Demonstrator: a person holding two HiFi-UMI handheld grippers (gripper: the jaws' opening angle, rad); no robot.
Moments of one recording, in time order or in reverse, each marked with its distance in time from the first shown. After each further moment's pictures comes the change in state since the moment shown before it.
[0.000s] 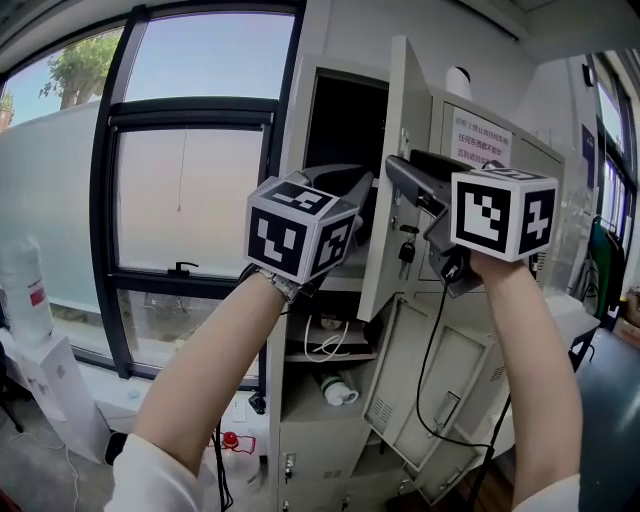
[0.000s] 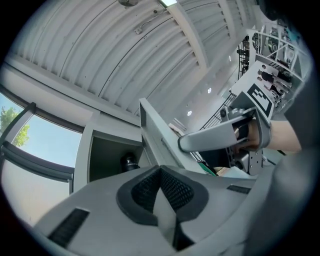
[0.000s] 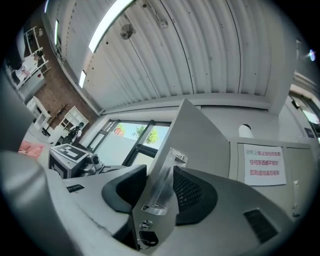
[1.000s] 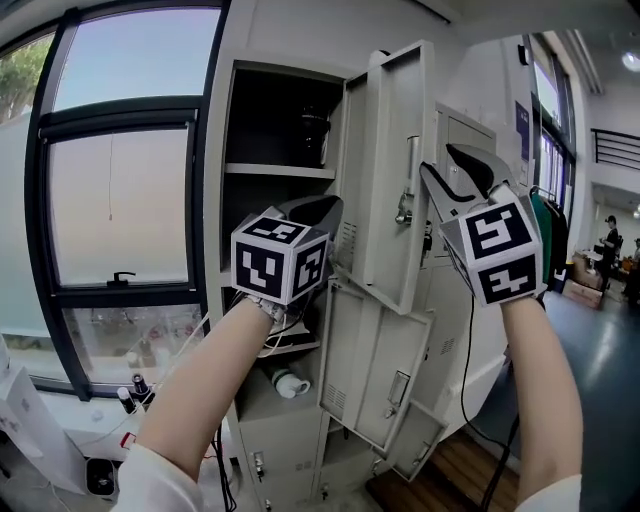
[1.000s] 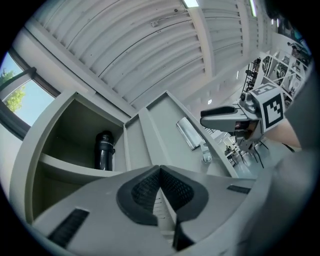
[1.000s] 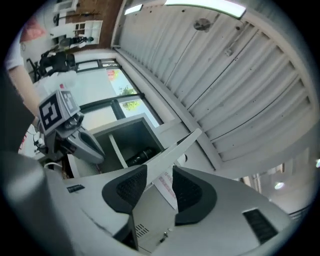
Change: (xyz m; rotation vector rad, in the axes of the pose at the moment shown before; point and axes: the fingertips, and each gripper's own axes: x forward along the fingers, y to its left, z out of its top) left arm 0.050 -0.076 -0.053 -0.184 0.007 -0.130; right arm -0.128 -0.082 0.005 -0.763 0.174 -0.505
